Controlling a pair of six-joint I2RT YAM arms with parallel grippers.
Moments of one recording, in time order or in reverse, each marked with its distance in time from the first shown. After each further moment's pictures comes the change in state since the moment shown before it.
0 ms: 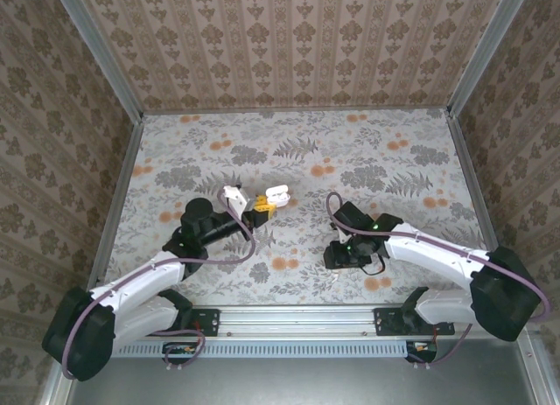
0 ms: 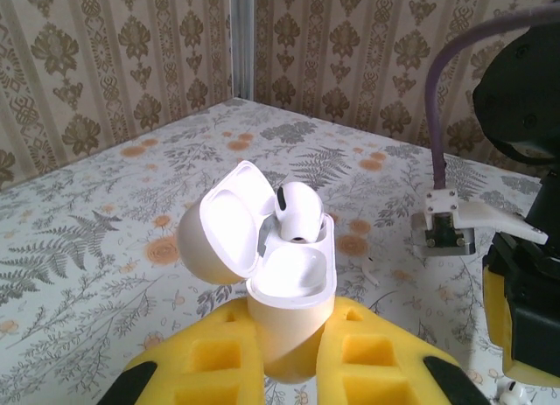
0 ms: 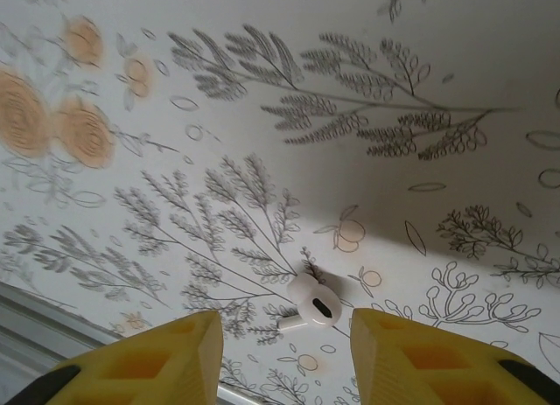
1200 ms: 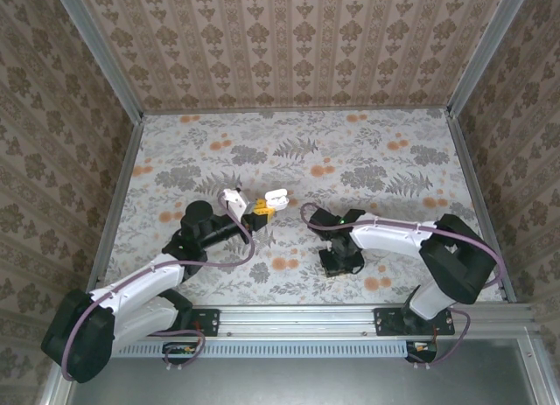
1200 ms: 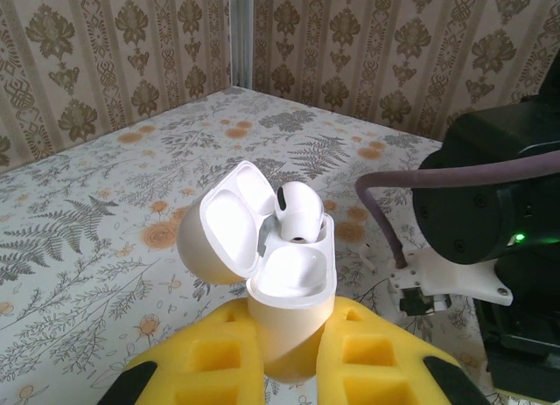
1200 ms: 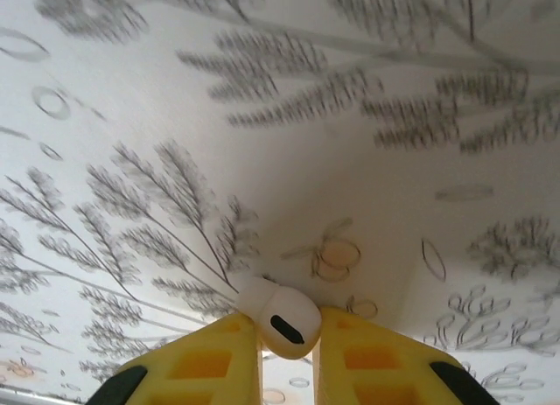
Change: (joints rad) left arm 0.000 -0.012 -0.024 -0.004 -0.002 0.000; right arm 0.081 0.312 0.147 -0.098 0.090 -0.021
